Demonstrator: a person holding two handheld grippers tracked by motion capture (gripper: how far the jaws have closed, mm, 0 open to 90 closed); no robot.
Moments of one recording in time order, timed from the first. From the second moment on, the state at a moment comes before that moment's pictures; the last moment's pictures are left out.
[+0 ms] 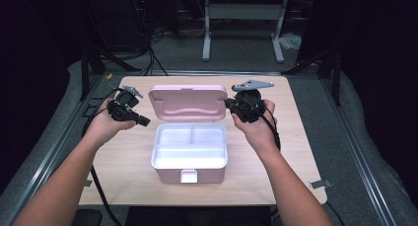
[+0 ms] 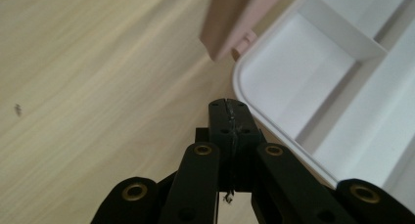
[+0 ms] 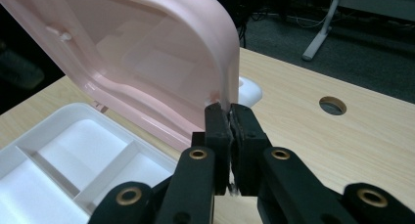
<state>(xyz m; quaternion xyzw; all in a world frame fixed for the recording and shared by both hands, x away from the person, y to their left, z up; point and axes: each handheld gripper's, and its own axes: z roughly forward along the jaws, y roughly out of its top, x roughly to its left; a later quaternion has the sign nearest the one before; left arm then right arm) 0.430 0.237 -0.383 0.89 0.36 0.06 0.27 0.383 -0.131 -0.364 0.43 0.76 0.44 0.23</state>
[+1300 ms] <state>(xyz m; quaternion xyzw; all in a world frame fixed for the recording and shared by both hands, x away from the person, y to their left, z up) 0.444 0.220 -0.320 0.89 0.32 0.09 0.33 0.369 -0.137 -0.369 0.41 0.76 0.45 0.22</state>
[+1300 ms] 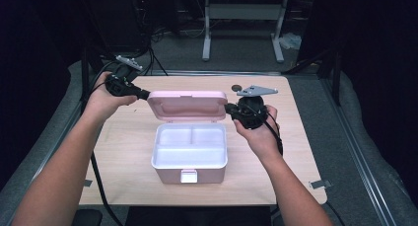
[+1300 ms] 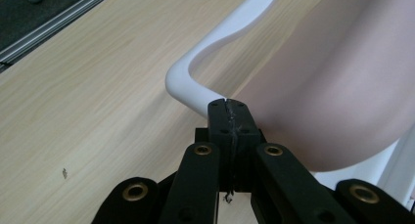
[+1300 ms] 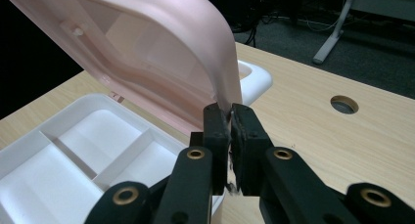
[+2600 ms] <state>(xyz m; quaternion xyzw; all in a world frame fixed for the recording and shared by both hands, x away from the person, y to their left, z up) 0.414 0.208 -0.306 0.90 0.27 0.09 0.32 0.336 -0.153 -0.367 0.39 0.76 0.49 0.19</state>
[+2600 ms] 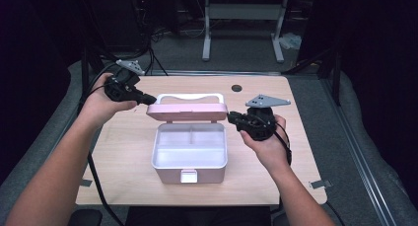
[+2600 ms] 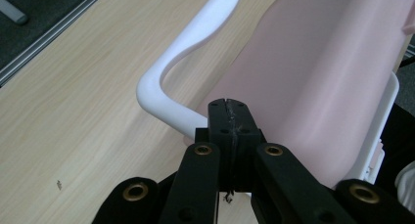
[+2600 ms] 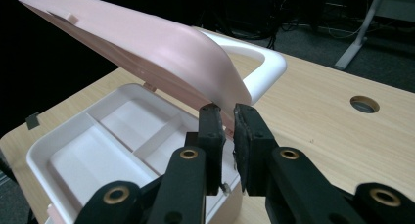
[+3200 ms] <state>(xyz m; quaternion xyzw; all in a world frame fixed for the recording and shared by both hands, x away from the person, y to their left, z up) 0.390 0.208 -0.323 0.91 0.24 0.08 0.33 0.314 -0.159 -0.382 0.37 0.77 0.48 0.17</state>
